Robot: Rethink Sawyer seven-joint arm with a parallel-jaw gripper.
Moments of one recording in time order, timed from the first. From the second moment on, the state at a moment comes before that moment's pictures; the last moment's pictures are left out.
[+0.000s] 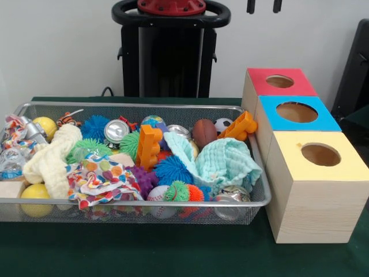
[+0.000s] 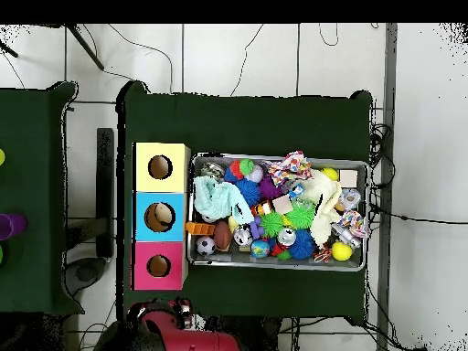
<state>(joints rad) -0.03 -1.26 -0.01 2.29 0.10 0.62 1.57</state>
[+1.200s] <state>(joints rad) -0.04 -1.10 0.05 2.12 0.10 0.97 1.57</state>
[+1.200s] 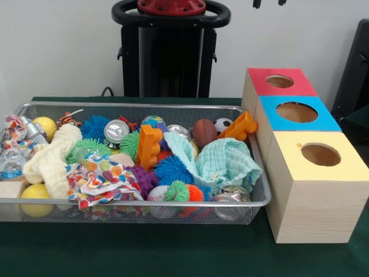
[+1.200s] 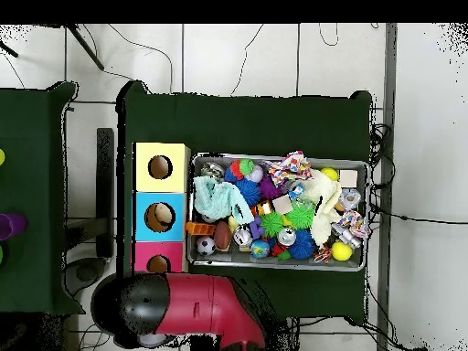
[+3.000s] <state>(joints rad) 0.01 -1.14 0.03 2.23 0.14 1.03 1.57</state>
